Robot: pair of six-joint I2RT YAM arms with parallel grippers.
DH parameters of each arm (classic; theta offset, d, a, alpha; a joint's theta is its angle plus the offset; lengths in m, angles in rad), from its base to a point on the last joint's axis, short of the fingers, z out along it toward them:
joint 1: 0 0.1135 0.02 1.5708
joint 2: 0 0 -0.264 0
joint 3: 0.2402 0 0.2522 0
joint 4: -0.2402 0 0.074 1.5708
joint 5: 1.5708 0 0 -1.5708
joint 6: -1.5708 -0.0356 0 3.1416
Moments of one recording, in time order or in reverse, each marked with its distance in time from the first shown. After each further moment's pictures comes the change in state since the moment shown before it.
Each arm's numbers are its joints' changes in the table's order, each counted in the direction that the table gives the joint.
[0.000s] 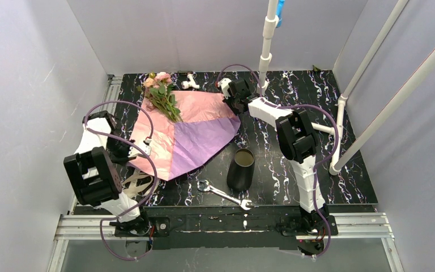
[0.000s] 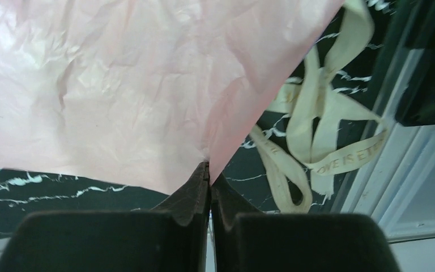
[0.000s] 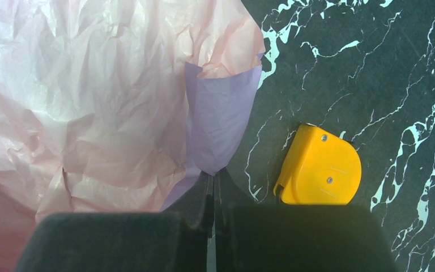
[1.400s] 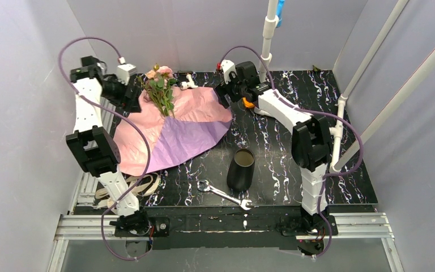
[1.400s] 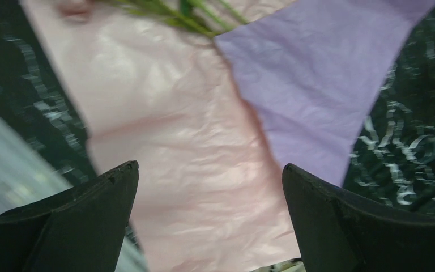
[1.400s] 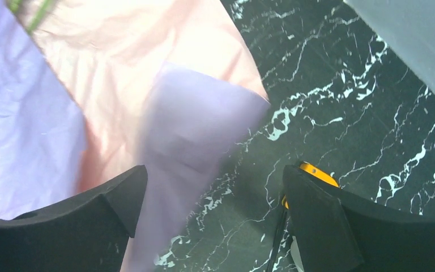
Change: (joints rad) left arm -0.012 -0.390 0.892 0.041 0.388 1.087; right arm -0.006 0.182 0.051 -0.071 -0.254 -0.071
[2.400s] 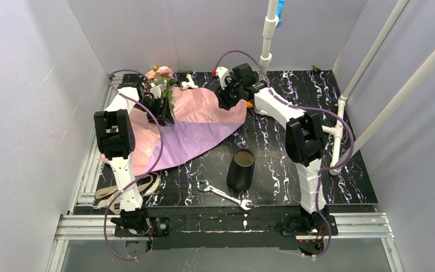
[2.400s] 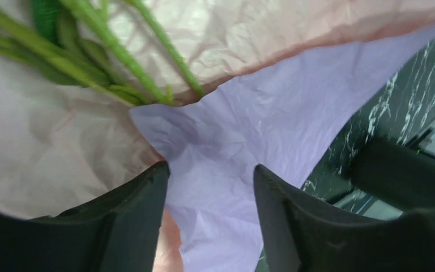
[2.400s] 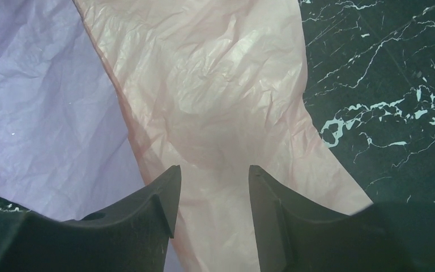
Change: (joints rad) left arm -0.243 -0.264 -0.243 0.323 0.061 0.653; right arm -0.006 -0.082 0.079 -0.095 -0.198 0.094
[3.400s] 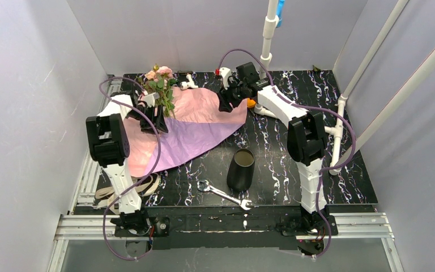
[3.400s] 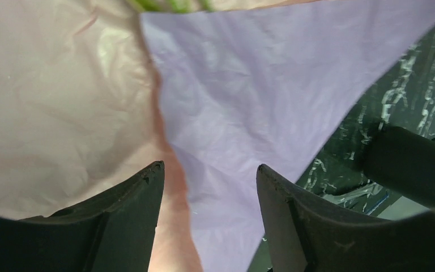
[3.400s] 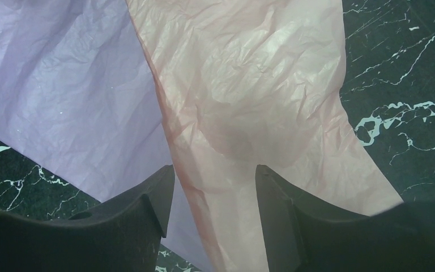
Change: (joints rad) left arm 0.045 0.182 -0.233 0.064 -0.048 -0.024; right arm -0.034 0.000 0.023 -0.087 -0.150 -0.004
